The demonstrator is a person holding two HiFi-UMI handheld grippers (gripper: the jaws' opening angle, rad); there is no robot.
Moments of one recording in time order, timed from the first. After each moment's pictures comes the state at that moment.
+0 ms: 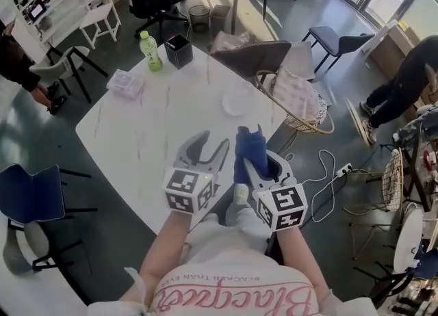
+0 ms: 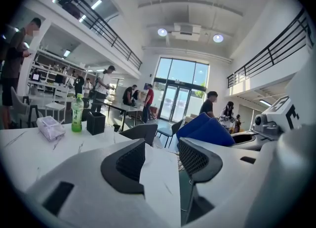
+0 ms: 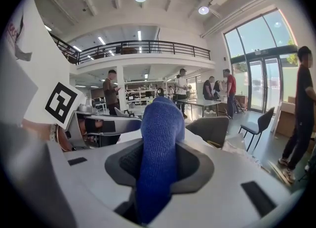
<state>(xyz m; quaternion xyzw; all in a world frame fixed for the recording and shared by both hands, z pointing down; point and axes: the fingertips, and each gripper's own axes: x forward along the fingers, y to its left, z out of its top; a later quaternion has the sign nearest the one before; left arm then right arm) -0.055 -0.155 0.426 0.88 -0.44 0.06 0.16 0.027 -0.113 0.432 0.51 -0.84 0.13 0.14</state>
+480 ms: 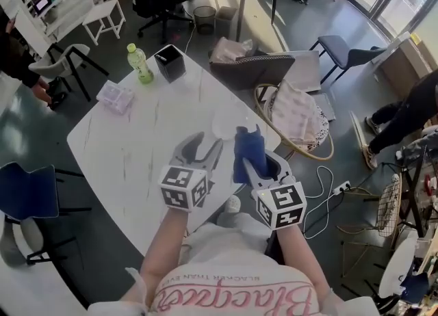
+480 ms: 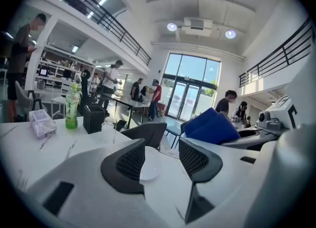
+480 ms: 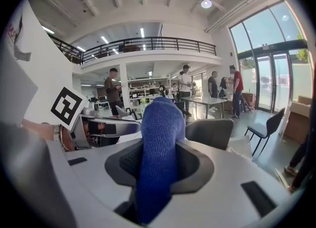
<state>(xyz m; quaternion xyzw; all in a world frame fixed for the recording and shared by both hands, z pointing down) -0.014 -0.266 0.454 0.86 -0.47 0.07 0.19 0.083 -0.227 0.444 0.47 -0.86 0.14 0.16</state>
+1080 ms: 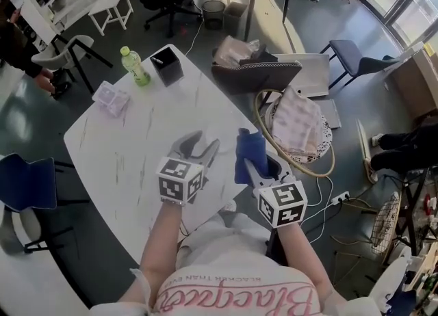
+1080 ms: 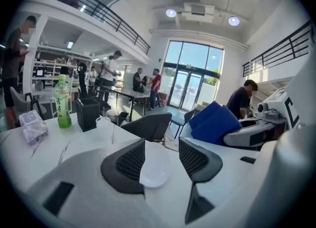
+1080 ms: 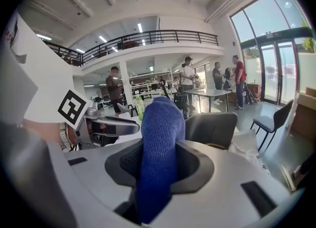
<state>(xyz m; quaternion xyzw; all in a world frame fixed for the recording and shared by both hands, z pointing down) 0.007 -0.333 0.488 0.85 -0.47 0.14 0.21 0.120 -0.296 0.470 0.44 -0.86 0.17 0.17</state>
